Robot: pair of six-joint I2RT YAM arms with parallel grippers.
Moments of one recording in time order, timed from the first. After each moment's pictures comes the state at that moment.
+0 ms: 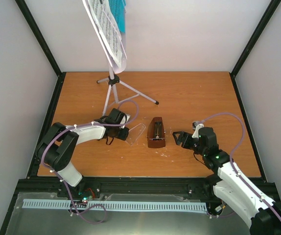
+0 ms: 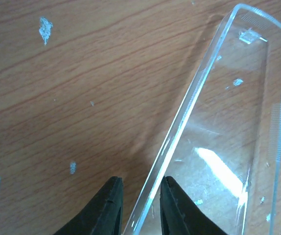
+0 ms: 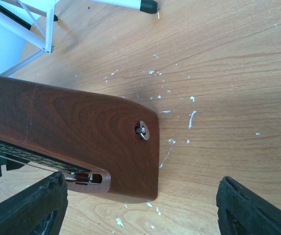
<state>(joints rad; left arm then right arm) -0.56 1.63 0.80 -0.24 0.10 -0.19 0.37 0.72 0.31 -0.17 -0.22 0.64</state>
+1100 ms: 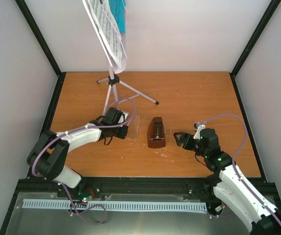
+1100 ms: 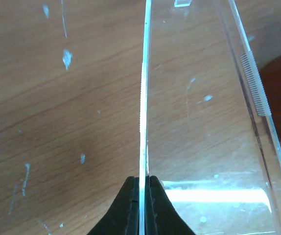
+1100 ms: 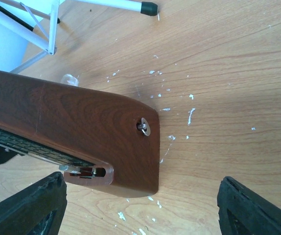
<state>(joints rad) -0.57 1.55 0.78 -0.26 0.07 -0.21 0.37 0.65 0.31 -0.22 -0.22 0.65</state>
